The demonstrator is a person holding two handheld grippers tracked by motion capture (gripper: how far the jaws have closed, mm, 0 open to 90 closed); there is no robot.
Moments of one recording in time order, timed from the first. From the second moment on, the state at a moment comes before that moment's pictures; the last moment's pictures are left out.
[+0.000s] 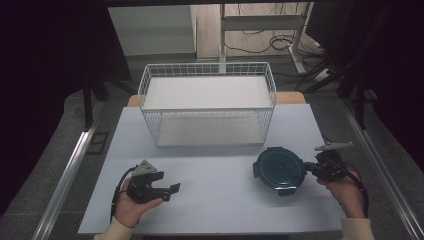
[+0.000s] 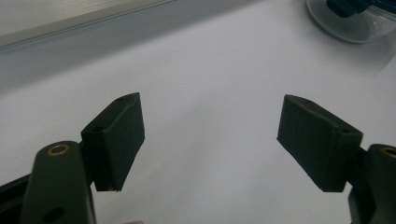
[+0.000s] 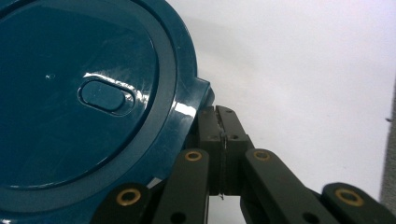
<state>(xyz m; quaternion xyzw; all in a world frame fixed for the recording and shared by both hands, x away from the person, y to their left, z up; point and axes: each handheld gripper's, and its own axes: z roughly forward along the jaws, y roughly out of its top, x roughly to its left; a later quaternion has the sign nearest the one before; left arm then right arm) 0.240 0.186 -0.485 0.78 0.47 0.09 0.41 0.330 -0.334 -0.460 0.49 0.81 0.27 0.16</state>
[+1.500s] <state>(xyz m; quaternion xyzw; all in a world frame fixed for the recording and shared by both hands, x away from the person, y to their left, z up) 0.241 0.186 -0.485 0.78 0.47 0.09 0.41 0.312 -0.258 -0.464 0.43 0.85 0.29 0.12</state>
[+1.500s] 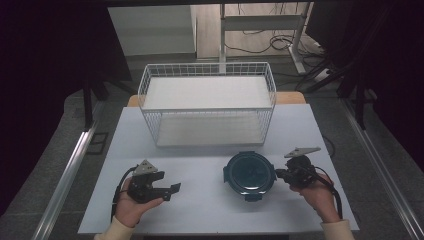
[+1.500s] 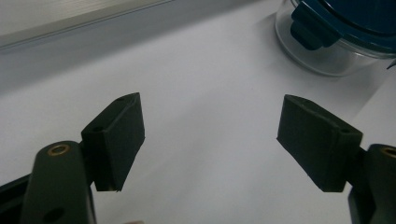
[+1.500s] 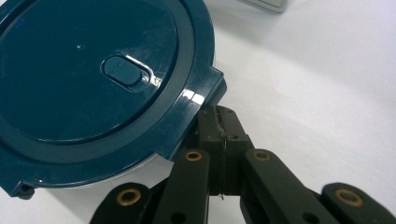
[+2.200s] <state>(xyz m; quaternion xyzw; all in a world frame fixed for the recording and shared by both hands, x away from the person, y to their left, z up) 0.243 0.186 -0.485 0.78 0.47 0.09 0.41 0.303 -0.221 -0.469 0.40 0.85 0.31 0.10</state>
